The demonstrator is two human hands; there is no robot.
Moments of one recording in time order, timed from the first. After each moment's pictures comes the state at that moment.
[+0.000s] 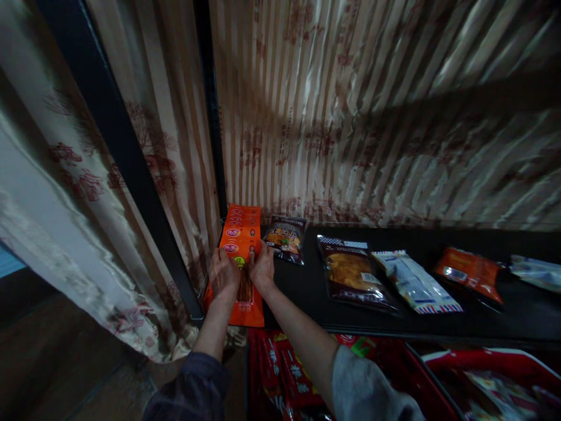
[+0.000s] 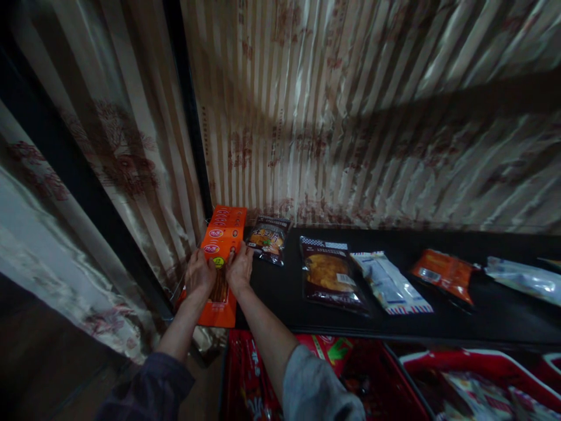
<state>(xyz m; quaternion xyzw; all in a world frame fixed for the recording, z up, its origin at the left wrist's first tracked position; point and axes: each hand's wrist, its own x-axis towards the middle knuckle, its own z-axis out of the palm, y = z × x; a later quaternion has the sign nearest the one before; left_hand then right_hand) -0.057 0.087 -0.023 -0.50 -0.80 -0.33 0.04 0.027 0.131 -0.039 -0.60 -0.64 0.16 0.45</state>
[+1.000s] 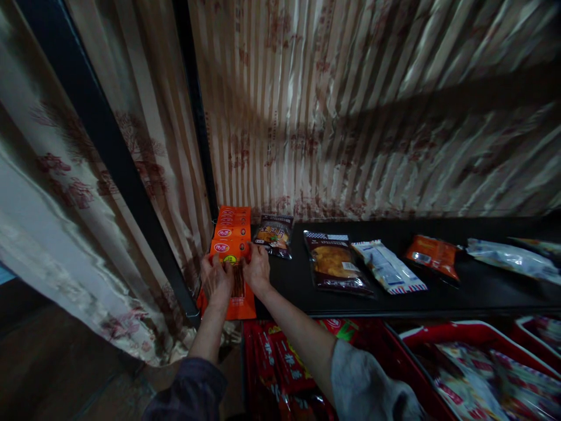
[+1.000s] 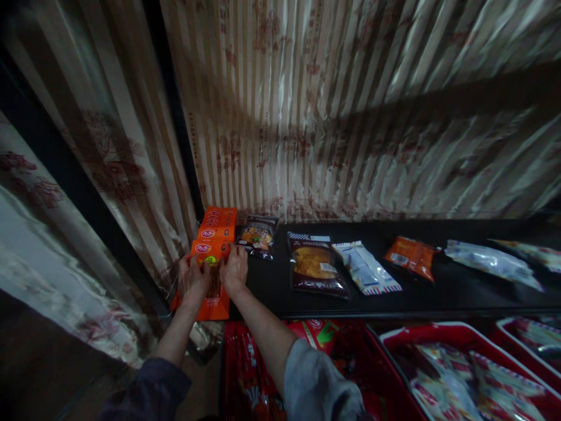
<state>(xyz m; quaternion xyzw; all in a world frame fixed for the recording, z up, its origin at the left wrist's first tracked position) -0.056 0.071 -0.033 -0.50 -0.78 -0.37 0.06 0.040 0.107 -0.026 -0.60 -0.68 0.13 0.40</state>
